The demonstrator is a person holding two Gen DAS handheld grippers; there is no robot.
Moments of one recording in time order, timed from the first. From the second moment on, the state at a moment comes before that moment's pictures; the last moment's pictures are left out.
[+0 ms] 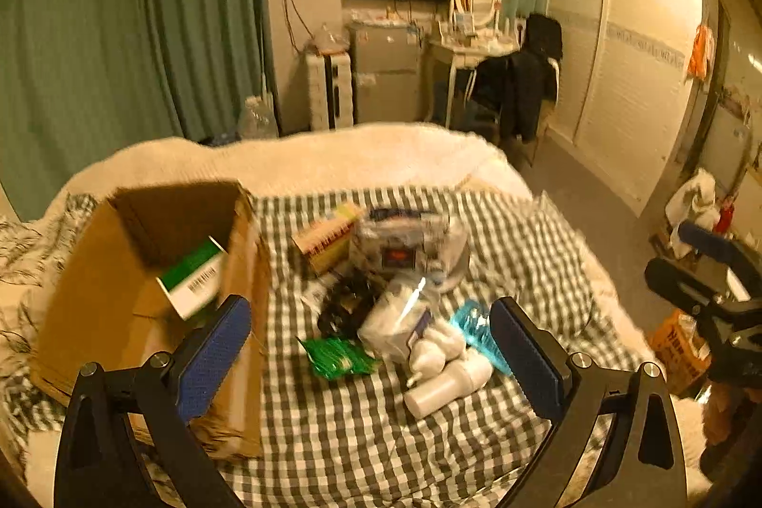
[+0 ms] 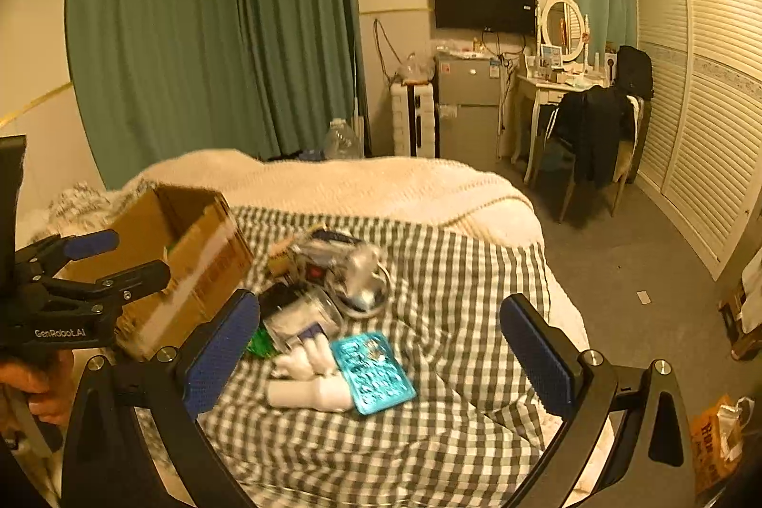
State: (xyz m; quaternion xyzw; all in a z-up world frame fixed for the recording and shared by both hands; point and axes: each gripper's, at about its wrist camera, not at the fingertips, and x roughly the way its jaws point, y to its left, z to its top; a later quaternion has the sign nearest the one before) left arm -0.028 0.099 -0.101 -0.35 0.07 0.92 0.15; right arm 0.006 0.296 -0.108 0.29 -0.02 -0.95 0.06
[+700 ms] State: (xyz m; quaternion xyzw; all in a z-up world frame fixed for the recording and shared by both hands) left arm -0.090 0.096 -0.232 -0.47 0.04 0.88 0.09; right arm -0.056 0.295 -0.220 0.40 -0.01 -0.91 0.10
